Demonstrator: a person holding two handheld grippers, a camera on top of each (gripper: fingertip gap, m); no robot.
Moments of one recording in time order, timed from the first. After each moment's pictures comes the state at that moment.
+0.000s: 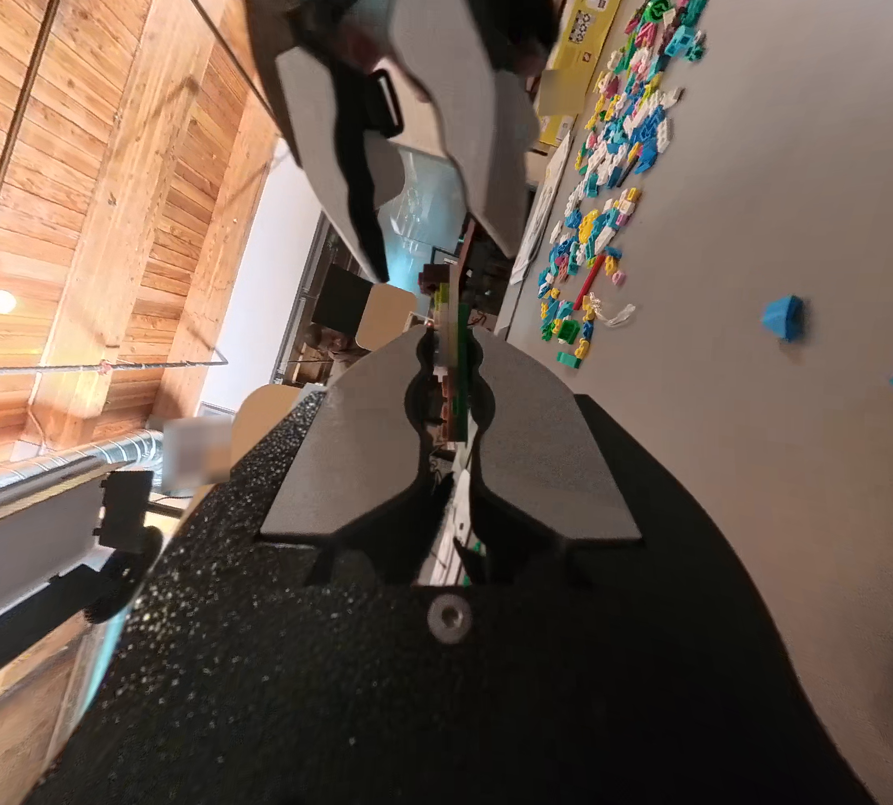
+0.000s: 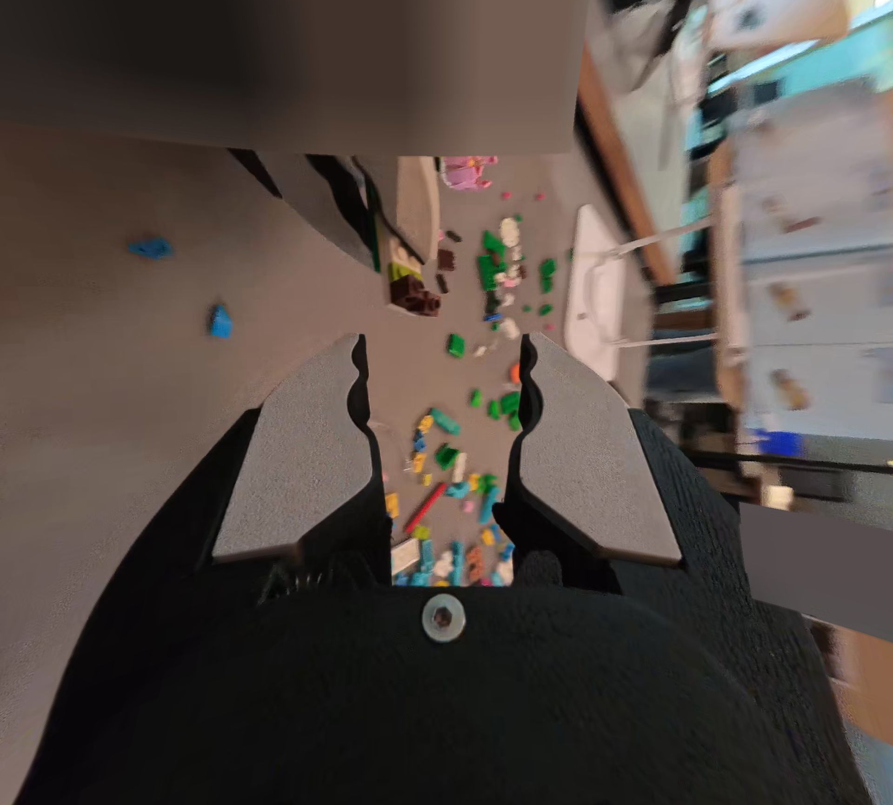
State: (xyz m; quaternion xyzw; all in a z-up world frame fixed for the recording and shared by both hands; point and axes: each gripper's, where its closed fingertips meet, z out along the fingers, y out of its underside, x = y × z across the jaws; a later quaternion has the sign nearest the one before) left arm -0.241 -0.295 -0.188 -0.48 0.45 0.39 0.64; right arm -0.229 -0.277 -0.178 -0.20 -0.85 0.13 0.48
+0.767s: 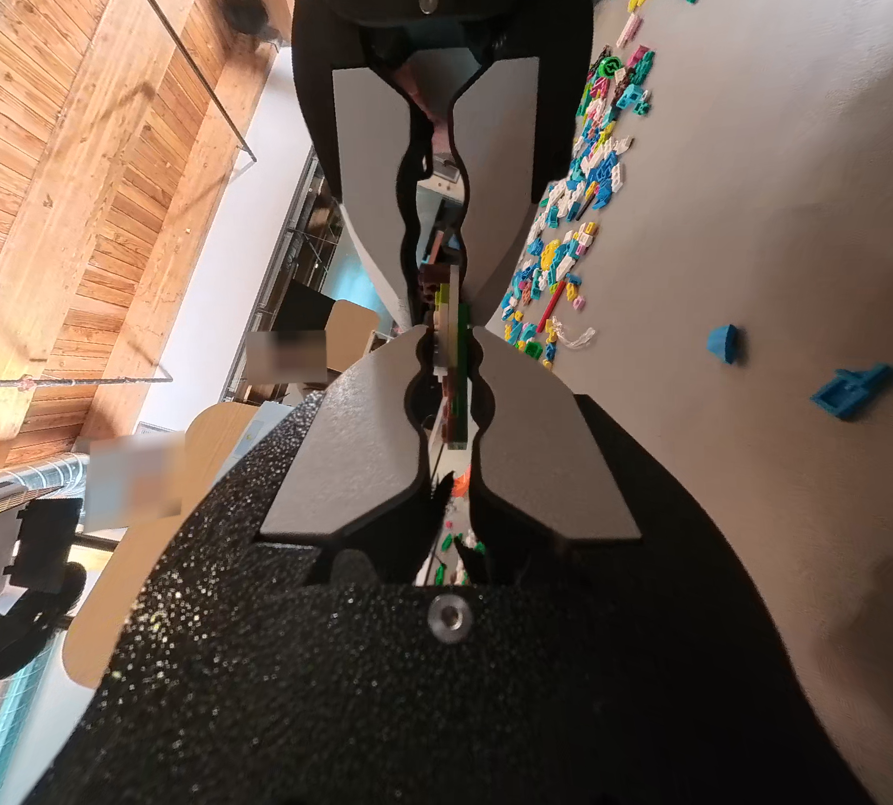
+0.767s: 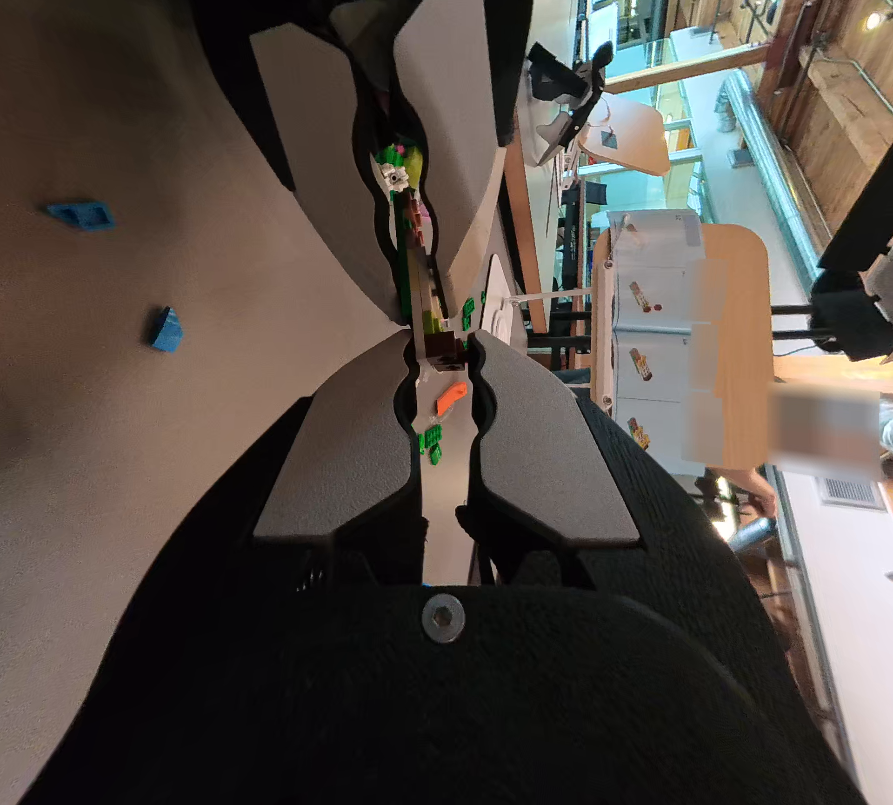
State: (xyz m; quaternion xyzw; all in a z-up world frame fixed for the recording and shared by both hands) left arm -0.230 -0.298 -0.194 -0.49 0.47 0.34 0.65; right arm -0.240 -0.293 -0.193 -0.08 -0.81 0.05 0.58
